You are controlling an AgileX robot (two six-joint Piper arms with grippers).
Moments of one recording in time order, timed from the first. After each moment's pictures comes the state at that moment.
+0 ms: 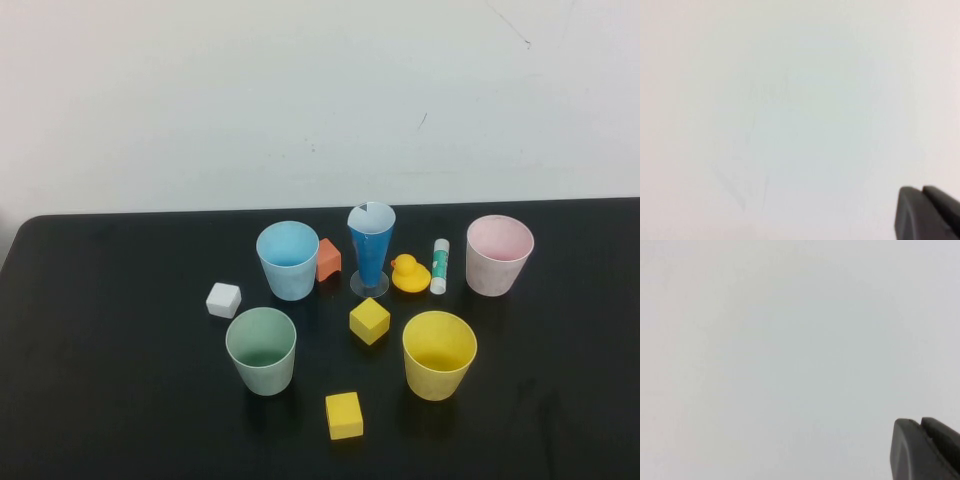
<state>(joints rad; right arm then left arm) -0.06 -0.01 0.03 -0.05 -0.33 -0.07 -0.12 -0.01 0.02 -0.06 -0.39 -0.05</state>
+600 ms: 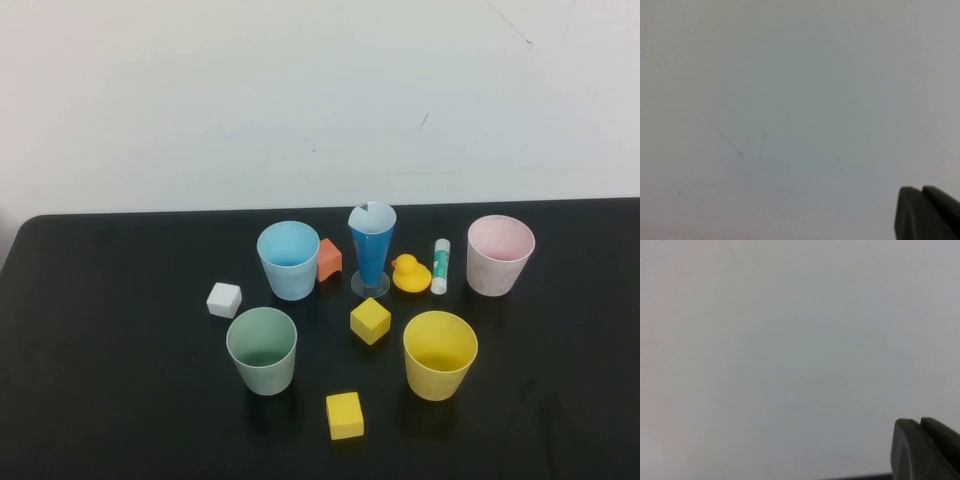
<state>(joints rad) -0.06 -0.01 -0.20 0.00 0.07 -0.15 -0.12 0.03 -0.25 0.00 0.12 -0.04</state>
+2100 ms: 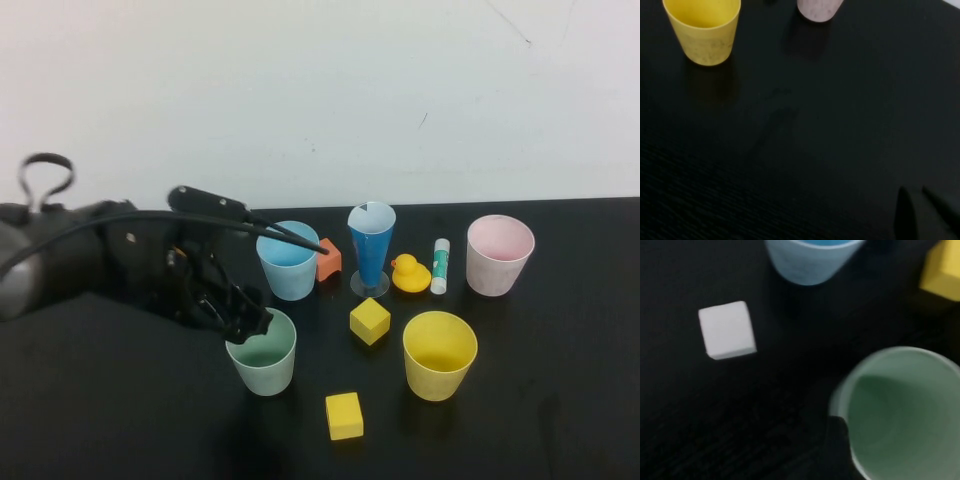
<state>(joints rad) -0.06 0.64 -0.43 0.28 0.69 -0.70 -0.32 1.74 -1.06 -0.44 0.44 0.46</state>
